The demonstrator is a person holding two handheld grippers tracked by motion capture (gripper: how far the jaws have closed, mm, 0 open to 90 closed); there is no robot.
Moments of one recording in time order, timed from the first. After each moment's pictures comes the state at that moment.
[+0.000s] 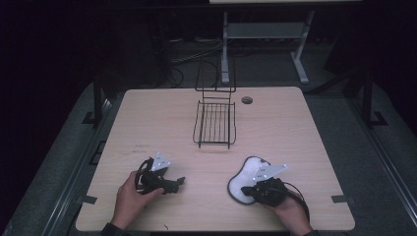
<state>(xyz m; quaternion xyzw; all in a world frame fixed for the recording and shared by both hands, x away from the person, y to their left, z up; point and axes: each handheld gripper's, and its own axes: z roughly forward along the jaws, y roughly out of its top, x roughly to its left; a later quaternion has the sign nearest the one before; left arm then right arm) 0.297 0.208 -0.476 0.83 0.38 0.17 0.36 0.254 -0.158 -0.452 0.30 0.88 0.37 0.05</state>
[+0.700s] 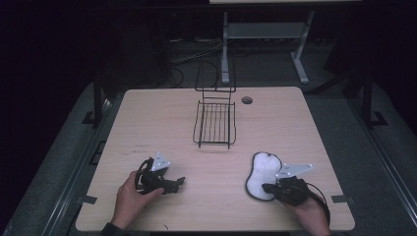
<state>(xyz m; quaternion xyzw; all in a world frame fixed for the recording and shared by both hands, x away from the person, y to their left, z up) 0.297 0.208 -0.476 0.83 0.39 0.17 0.36 0.251 -0.211 -0.452 0.37 0.85 0.36 0.08</state>
